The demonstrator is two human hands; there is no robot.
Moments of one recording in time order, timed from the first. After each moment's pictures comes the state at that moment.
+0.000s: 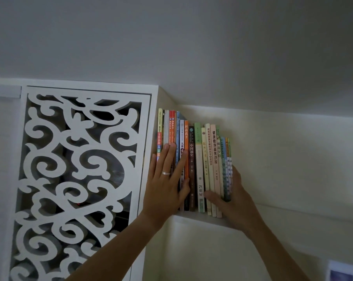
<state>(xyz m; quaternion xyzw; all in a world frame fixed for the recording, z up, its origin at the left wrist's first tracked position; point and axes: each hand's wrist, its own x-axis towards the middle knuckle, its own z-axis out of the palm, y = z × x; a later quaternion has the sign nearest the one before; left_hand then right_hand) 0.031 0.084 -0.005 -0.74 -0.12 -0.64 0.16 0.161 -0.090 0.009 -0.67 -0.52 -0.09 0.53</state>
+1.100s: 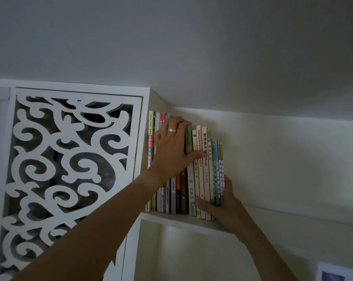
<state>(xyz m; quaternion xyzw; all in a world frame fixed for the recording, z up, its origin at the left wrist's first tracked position) 0.046 0.068 0.109 -0.78 -0.09 -0.62 0.04 0.166 -0.094 0.007 -0.65 -0.51 0.03 0.56</state>
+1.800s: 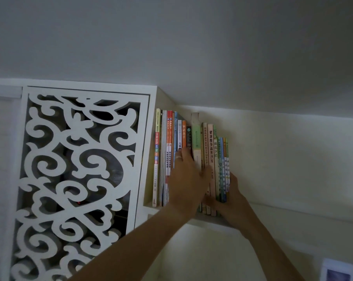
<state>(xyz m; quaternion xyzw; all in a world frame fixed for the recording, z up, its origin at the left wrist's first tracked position) 0.048 0.002 0.047 -0.73 -0.18 -0.63 -0.22 0.163 -0.092 0.007 -0.65 -0.52 -0.02 0.55</state>
